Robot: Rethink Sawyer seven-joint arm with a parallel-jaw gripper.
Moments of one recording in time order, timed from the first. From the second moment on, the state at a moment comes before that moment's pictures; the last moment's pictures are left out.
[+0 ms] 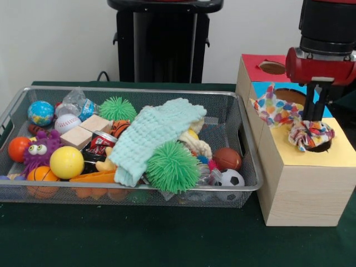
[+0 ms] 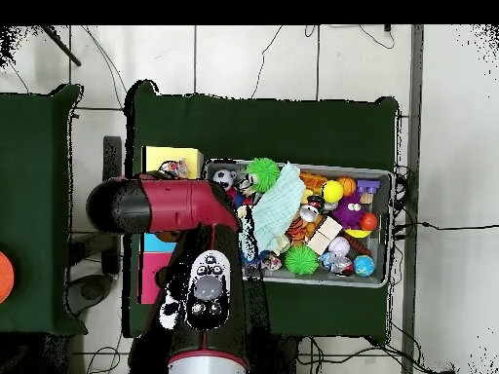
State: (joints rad) arm 0.13 -0.59 -0.09 1.47 0.07 0.50 1.83
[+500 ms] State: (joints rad) arm 0.11 -0.57 -0.08 1.46 0.08 0.47 1.83
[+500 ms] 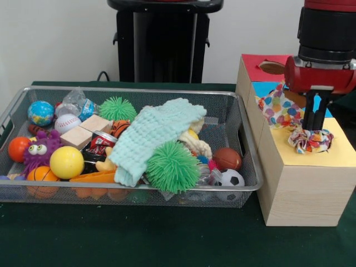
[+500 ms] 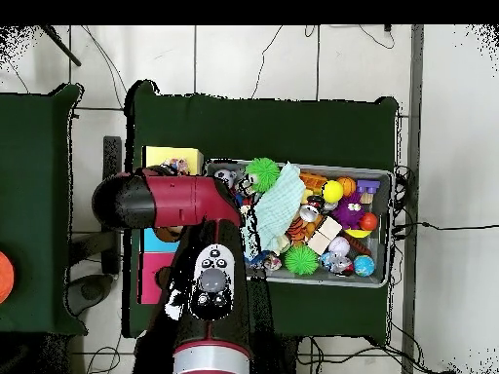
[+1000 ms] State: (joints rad) arm 0.11 -0.54 -0.08 1.45 0.08 0.44 1.83
